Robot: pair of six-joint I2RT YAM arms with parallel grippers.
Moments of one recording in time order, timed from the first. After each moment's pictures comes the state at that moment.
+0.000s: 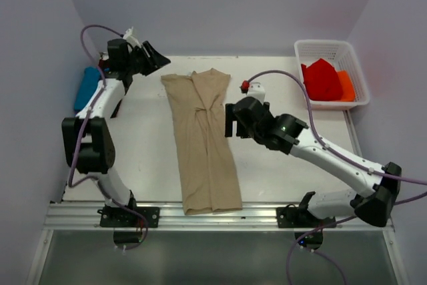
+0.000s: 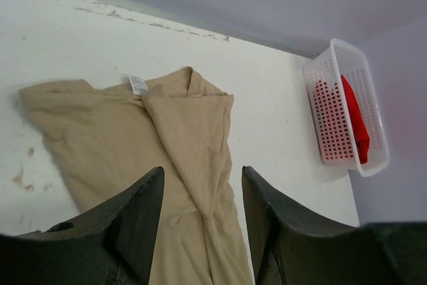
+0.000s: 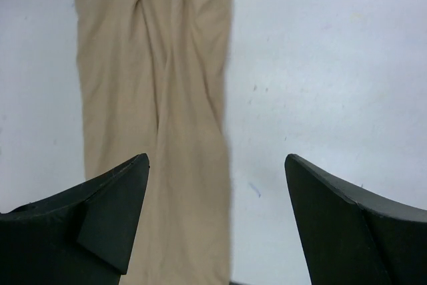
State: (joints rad) left arm 0.01 1.86 1.49 -0.07 0.54 -0.59; right arm 0.99 1.27 1.22 -0.76 0.46 0.68
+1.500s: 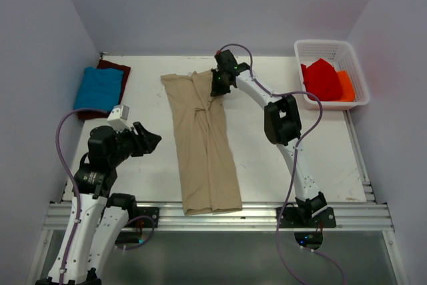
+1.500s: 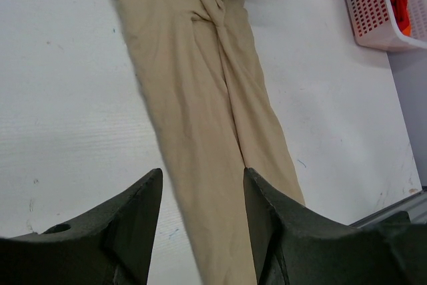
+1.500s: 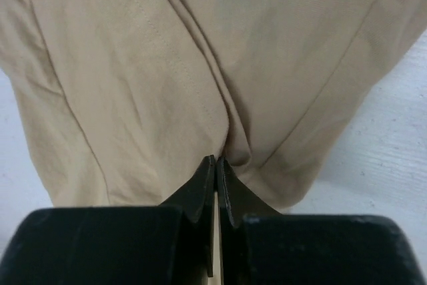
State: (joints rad) left arm -0.11 0.53 0.66 -0.60 0.30 -0.46; right arm 0.50 2.52 2.27 -0.70 -0.10 0.49
